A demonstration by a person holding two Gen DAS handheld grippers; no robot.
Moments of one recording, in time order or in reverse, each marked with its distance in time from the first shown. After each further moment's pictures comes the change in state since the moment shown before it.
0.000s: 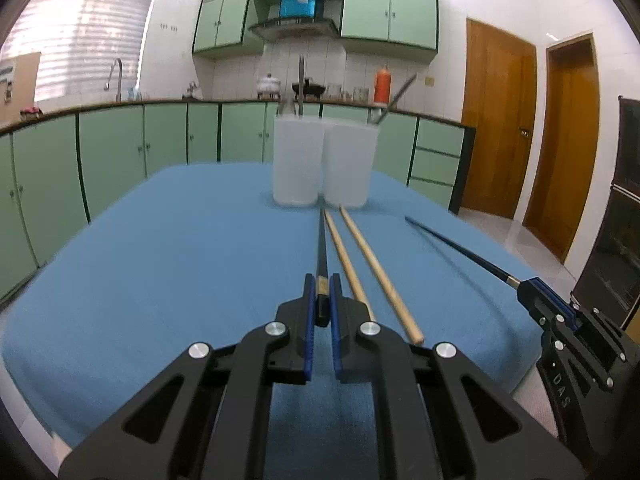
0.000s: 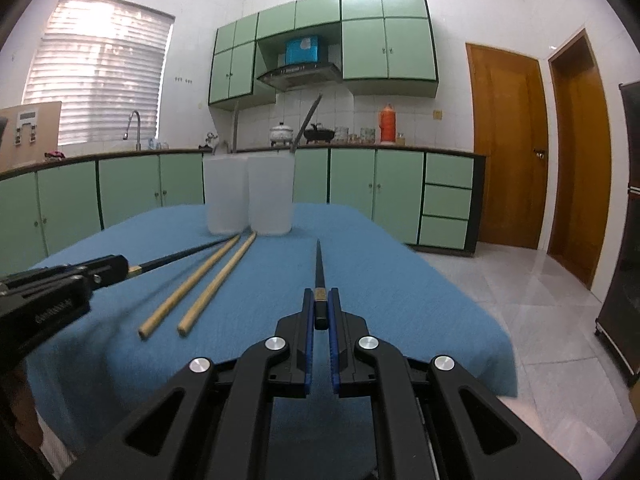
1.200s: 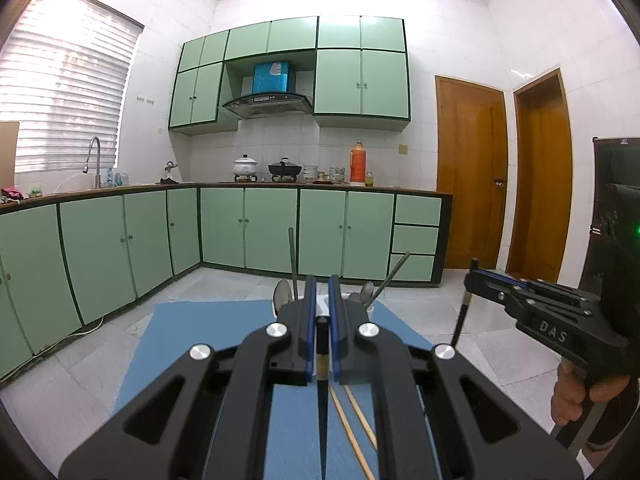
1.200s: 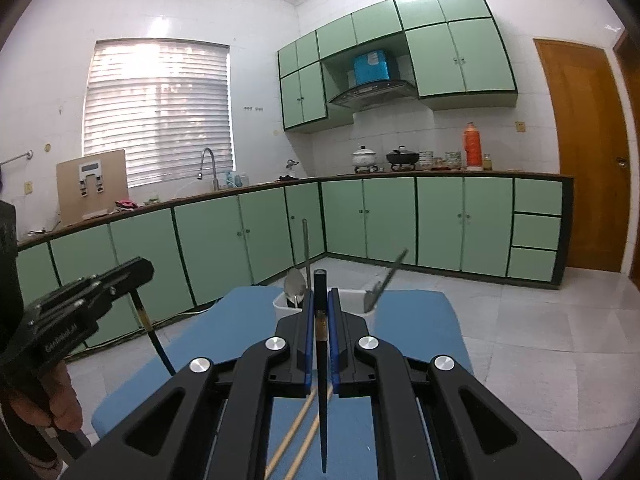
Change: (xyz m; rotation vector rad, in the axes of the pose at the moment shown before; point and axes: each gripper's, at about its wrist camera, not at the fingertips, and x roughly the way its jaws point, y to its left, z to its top) left arm -0.026 0.008 0.187 0.072 -0.216 -0.089; right arm 0.051 -0.009 0.224 0.024 -0.006 0.369
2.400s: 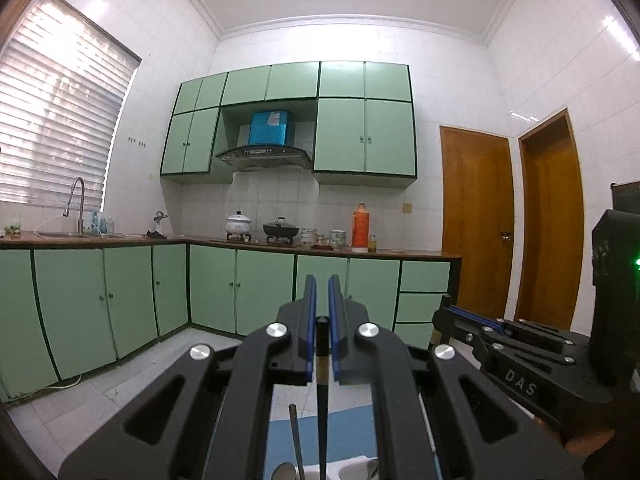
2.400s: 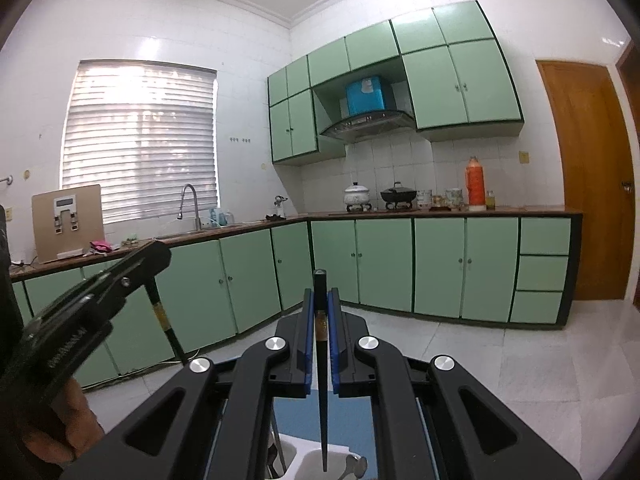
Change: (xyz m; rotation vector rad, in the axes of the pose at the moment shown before) left arm 0.163 0.021 0.128 -0.021 -0.197 -0.016; right arm 0.139 -0.031 0.134 0.003 -0.101 -0.033
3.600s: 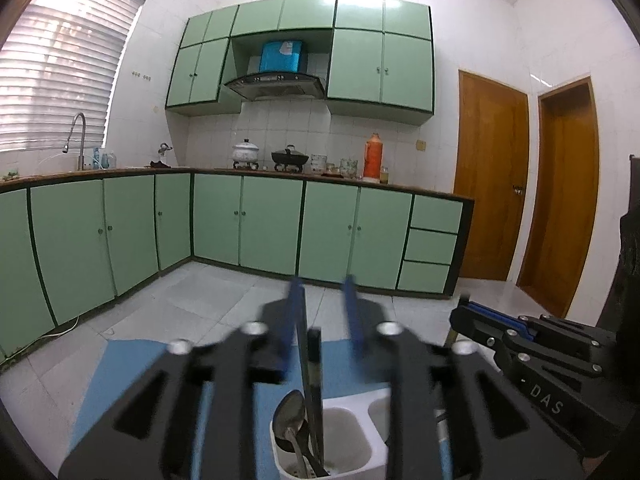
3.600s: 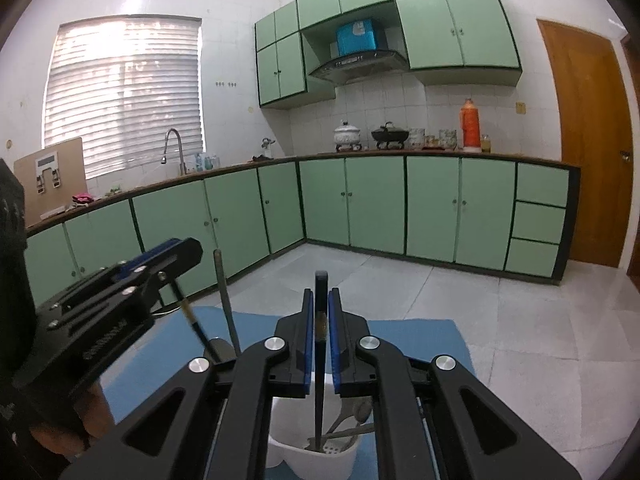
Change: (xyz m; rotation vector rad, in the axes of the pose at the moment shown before) left arm 0.039 0.044 -0.098 -0.044 0.215 0.023; right arm 0.047 -0.003 -0.095 -0.005 0.181 -0.049
